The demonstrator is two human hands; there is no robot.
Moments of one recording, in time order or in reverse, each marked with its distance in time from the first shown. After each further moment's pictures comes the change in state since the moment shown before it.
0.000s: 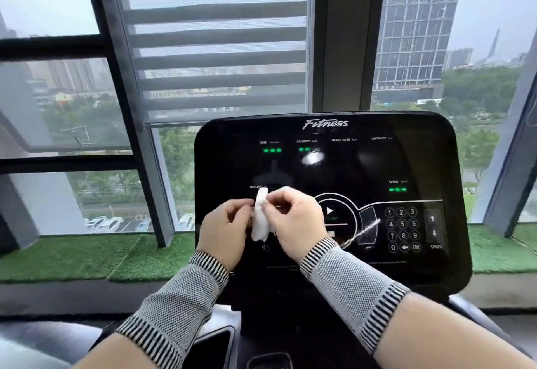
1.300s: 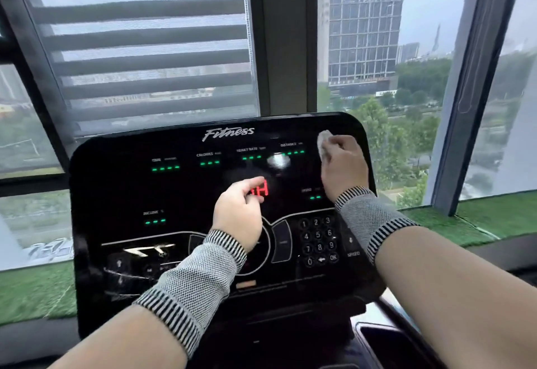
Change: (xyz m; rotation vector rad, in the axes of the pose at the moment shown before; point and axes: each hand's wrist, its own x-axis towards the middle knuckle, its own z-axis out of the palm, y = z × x) left_hand 0.022 0.063 0.176 0.052 -0.112 0.075; right_hand 0.127 0.114 -0.212 -0.583 0.412 -0.067
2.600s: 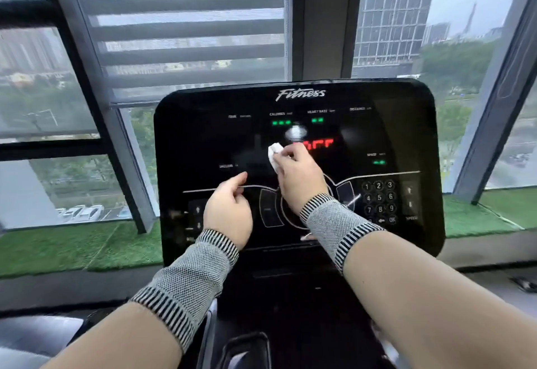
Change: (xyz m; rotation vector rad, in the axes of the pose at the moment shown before) left_hand -0.031 -0.079 -0.119 0.197 0.110 -0.042; right_hand -0.113 -0.130 0.104 -0.032 -0.287 -0.319
